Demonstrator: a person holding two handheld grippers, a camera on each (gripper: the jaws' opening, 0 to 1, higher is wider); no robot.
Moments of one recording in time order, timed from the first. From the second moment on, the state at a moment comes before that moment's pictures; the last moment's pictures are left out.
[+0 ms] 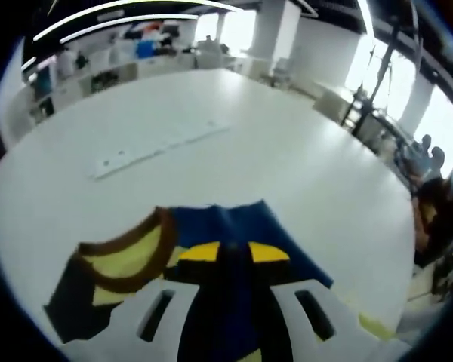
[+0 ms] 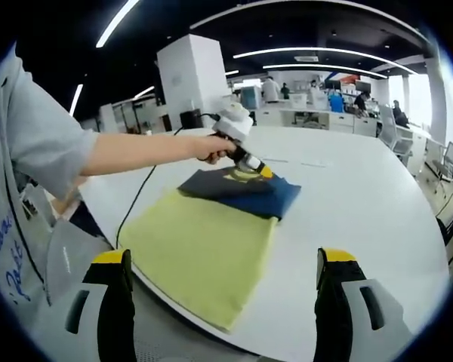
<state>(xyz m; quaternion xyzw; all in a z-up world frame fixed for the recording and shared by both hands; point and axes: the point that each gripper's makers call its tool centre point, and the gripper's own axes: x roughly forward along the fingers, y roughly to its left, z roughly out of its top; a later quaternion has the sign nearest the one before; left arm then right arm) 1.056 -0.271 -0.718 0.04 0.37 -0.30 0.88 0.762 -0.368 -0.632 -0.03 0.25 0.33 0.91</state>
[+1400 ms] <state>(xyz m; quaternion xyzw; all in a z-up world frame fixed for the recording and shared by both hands) 1.041 -0.219 -0.771 -0.01 0.44 -0.25 0.86 0.765 -0.362 -0.635 -0.03 0.25 0.34 0.91</state>
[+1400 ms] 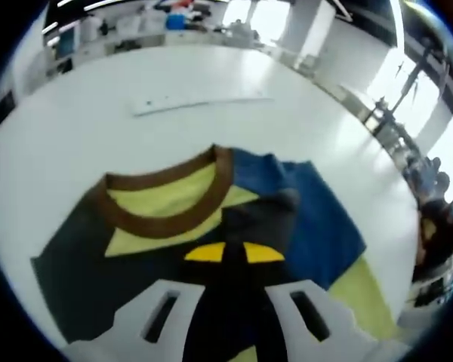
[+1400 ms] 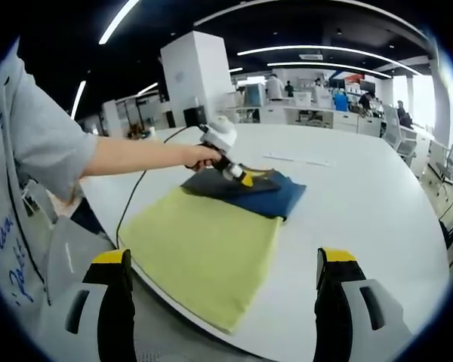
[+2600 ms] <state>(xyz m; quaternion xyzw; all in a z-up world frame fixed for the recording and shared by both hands) 1.007 -0.245 -0.734 0.02 0.38 -0.31 0.87 0.763 -0.358 -0.631 -0.04 0.25 0.35 0.90</state>
